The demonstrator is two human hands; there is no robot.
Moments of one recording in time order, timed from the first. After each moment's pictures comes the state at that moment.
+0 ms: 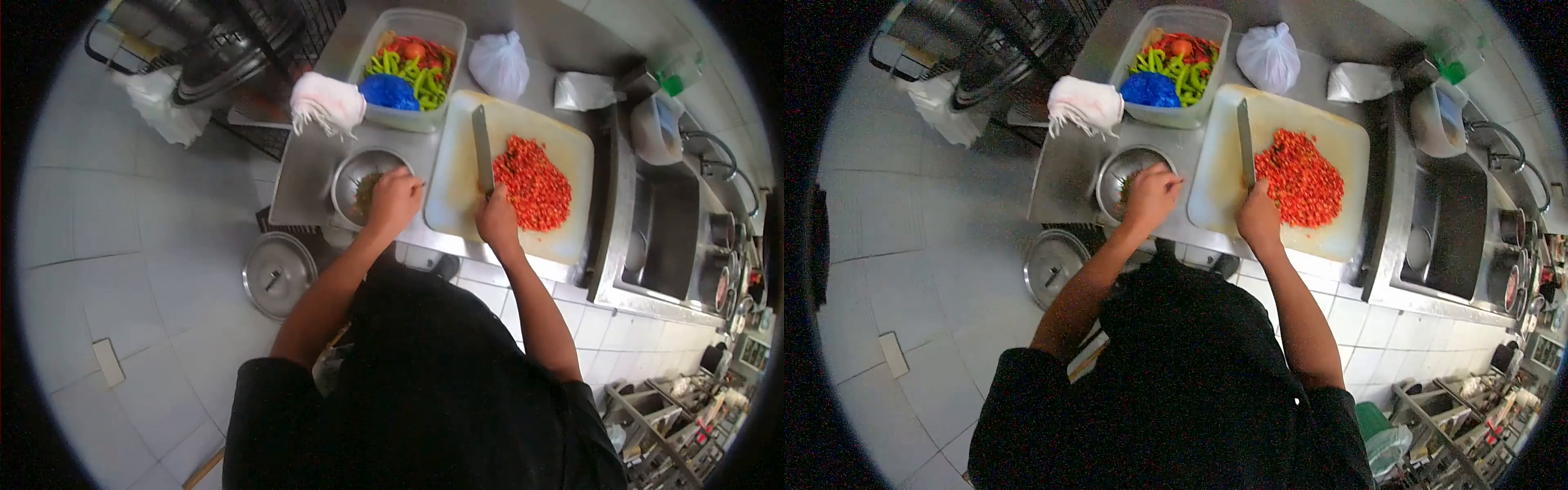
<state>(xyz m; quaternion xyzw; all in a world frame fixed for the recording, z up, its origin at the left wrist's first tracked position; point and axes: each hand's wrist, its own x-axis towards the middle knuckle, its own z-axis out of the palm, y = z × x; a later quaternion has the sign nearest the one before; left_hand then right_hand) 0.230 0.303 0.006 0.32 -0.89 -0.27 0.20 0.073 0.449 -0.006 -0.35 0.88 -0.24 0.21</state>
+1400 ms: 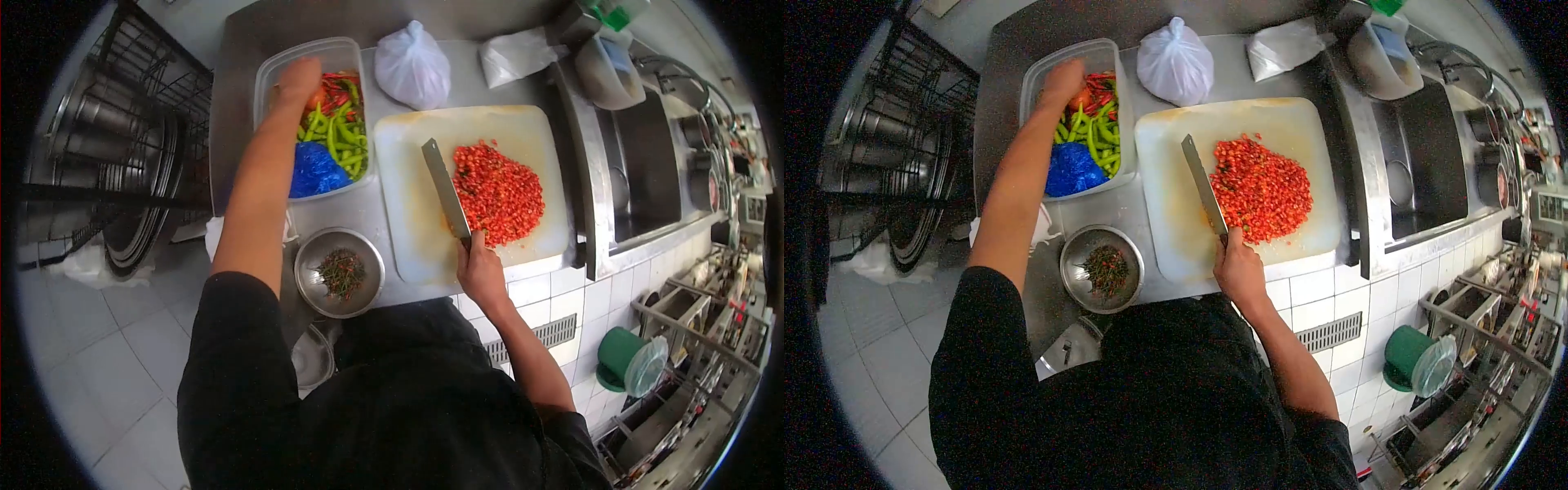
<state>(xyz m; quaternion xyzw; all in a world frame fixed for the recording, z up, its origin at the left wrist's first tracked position) -0.029 -0.008 -0.011 0.25 -0.97 0.01 -0.04 0.092 0.466 0.000 -0.24 0.92 -0.26 0.19</state>
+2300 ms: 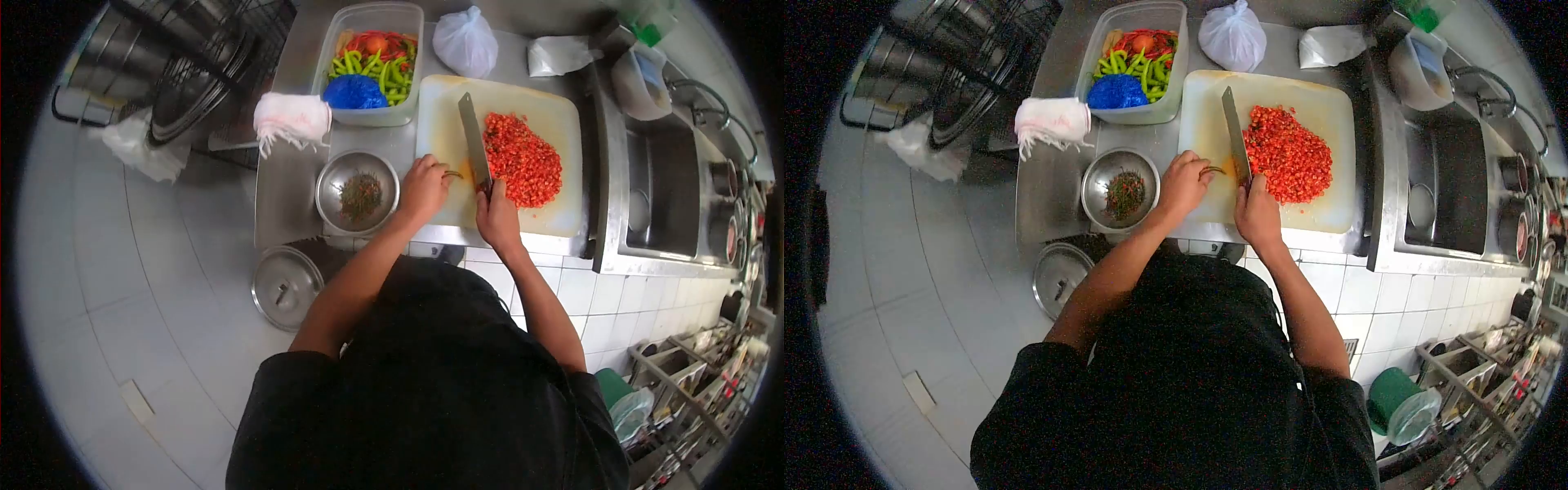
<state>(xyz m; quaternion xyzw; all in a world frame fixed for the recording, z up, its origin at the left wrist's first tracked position) 0.162 0.335 -0.023 0.27 -0.90 -0.30 0.13 0.076 0.484 -0.006 -0.33 0.87 -0.33 0.18</state>
